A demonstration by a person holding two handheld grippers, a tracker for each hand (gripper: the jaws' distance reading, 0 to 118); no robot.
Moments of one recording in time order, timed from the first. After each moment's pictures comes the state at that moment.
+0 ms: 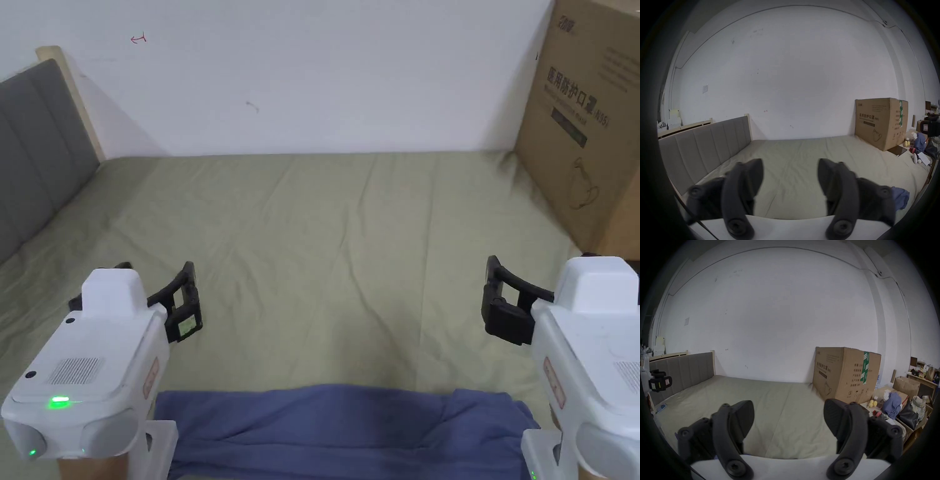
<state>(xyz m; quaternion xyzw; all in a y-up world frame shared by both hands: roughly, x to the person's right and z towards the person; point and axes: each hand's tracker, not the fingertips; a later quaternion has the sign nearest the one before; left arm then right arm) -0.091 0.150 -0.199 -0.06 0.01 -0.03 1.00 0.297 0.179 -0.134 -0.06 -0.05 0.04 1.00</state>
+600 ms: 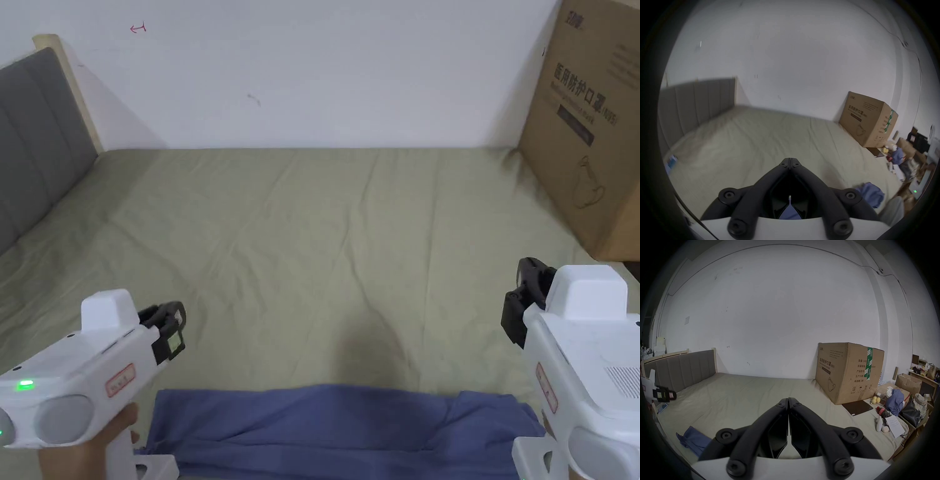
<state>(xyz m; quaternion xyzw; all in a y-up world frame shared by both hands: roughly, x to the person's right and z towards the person) -0.152 0.103 -0.234 -0.24 -0.08 0.12 0.96 0.290 0.164 -0.150 -0.09 -0.05 0.04 0.99</state>
